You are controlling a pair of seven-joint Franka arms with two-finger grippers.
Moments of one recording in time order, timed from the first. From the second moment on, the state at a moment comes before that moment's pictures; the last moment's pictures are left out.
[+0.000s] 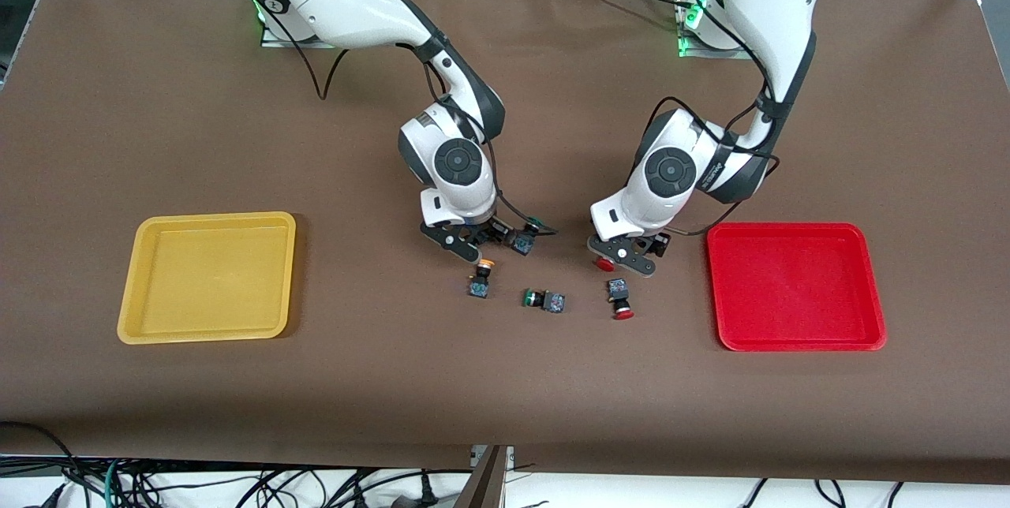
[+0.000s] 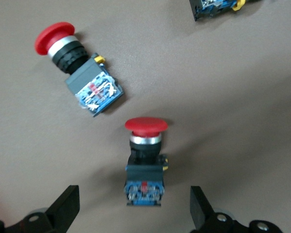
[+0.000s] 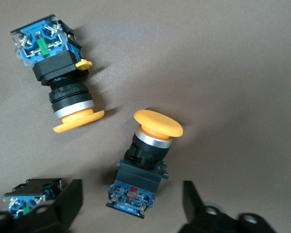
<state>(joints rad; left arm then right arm) -0.37 0.60 -0.09 -1.83 0.07 2.41 -0.03 0.69 0.85 0.01 -1.42 0.03 2.29 1.24</state>
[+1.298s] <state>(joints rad) -0.35 0.59 -0.09 -1.80 0.07 2.42 -0.05 0.28 0.67 -0.07 -1.40 0.03 1.96 0.42</state>
